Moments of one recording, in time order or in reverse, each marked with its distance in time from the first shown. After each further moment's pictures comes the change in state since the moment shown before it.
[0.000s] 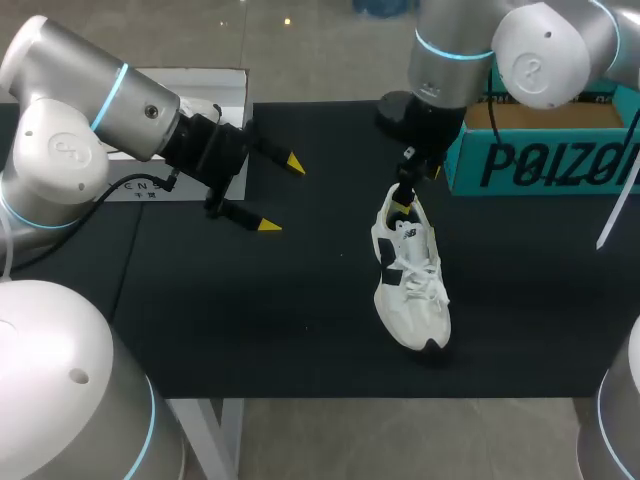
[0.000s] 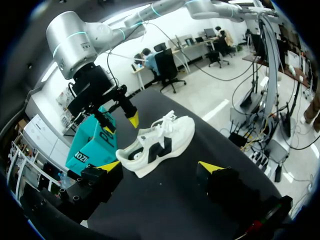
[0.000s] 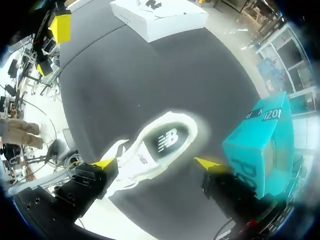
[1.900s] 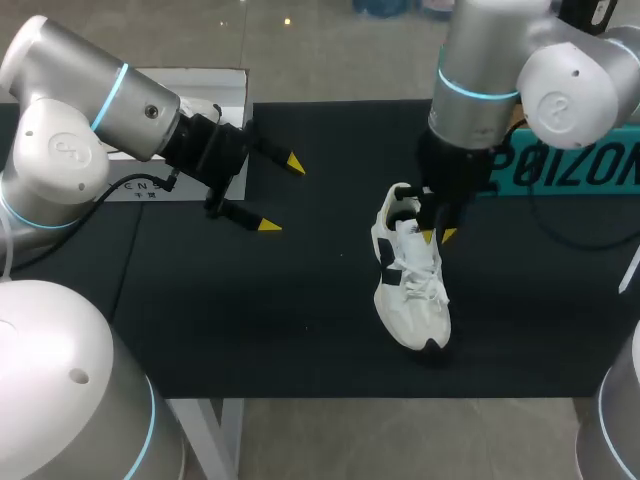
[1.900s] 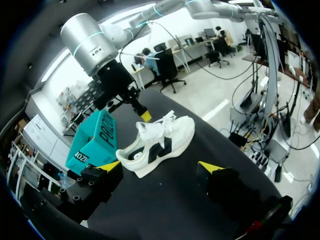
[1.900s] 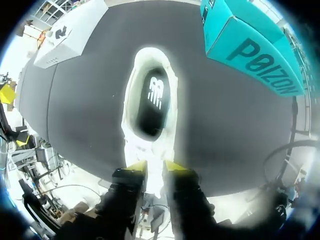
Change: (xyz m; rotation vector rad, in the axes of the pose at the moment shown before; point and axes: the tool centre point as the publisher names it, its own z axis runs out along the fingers) left arm 0.000 0.000 0.000 0.000 0.000 0.000; right arm 0.054 -0.049 0.028 0.085 0.073 0.862
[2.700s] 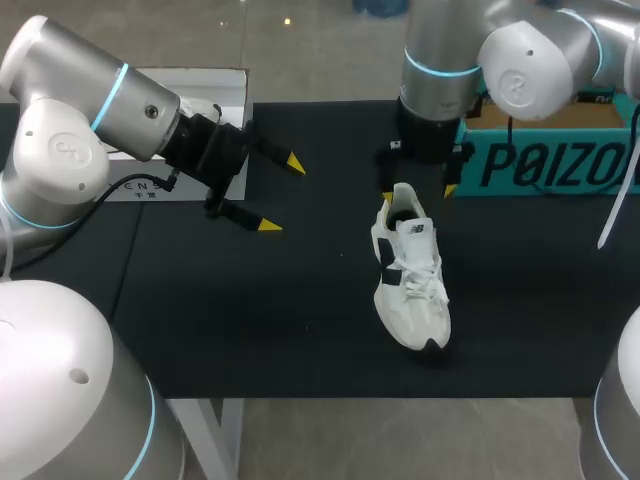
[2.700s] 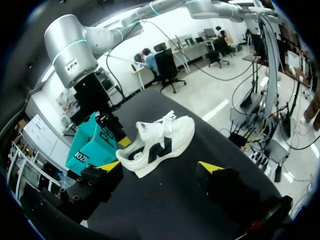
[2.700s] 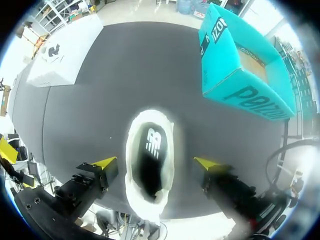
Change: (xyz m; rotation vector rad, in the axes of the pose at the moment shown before) left arm 0.000 0.000 0.000 0.000 0.000 0.000; right arm 0.004 0.079 -0.023 -0.134 -0.096 0.010
